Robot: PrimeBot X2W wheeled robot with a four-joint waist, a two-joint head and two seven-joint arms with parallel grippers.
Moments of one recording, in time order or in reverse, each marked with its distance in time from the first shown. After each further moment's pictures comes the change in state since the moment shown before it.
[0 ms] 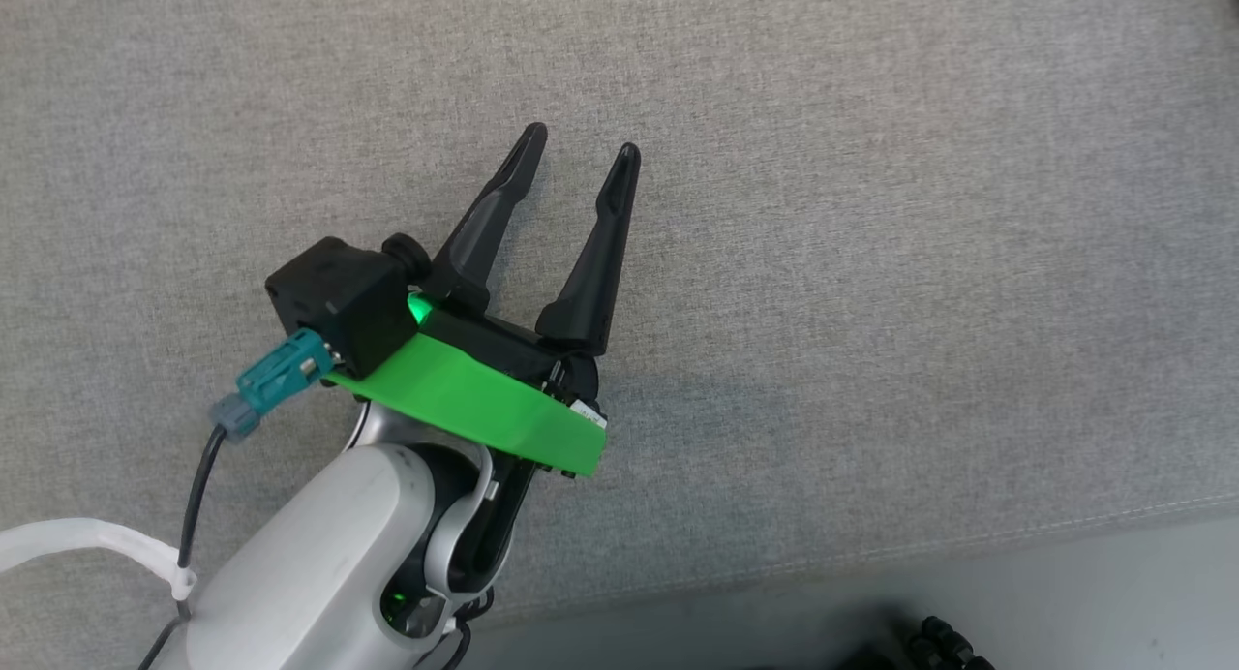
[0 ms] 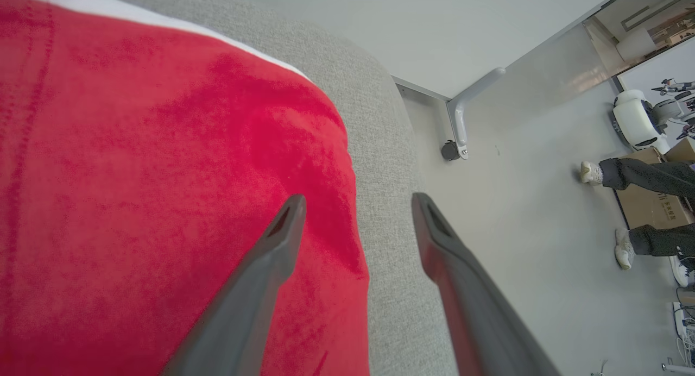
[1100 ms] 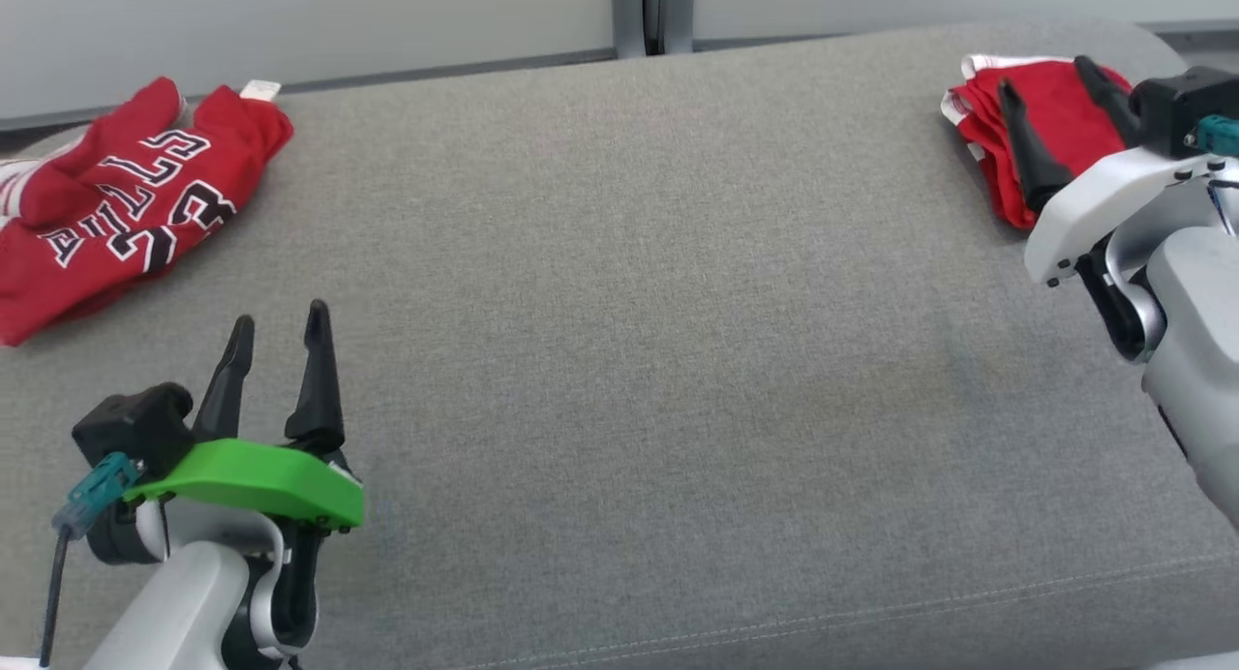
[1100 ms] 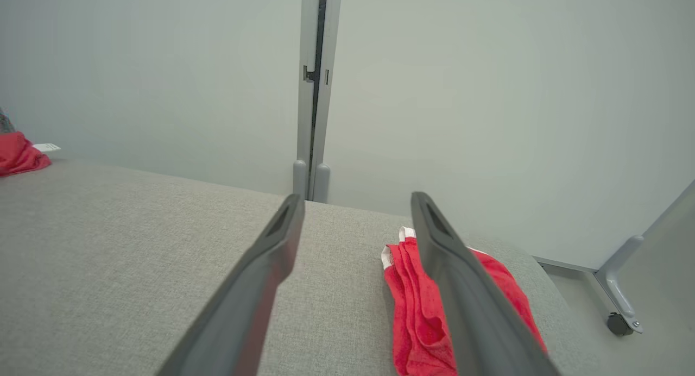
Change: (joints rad) left arm 0.264 0.127 0.230 0.362 -0.091 -0.020 -0.168; right arm 0.564 0.223 -0.051 -0.448 0.134 0.000 -0.264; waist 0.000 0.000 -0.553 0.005
